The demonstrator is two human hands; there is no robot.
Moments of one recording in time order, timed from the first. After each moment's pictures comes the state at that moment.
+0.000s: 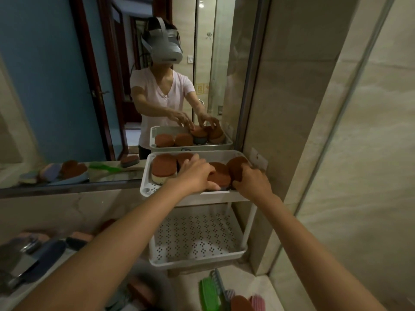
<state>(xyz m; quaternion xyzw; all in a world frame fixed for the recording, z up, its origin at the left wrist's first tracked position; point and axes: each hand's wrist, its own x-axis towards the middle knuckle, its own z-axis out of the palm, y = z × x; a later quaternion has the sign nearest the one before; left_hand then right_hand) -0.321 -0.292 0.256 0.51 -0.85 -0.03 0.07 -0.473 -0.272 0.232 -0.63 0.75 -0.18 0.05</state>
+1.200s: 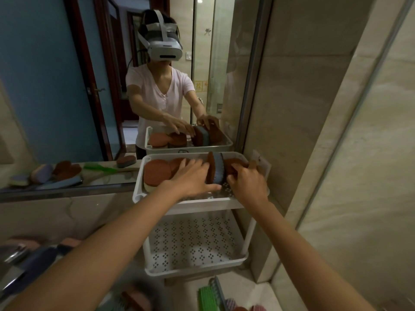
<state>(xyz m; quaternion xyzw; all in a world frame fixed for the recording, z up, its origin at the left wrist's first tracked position) -0.322 -0.334 0.231 0.51 -0.86 -0.02 0.07 -0.467 -0.290 0.221 -0.64 0.73 -0.25 0.00</state>
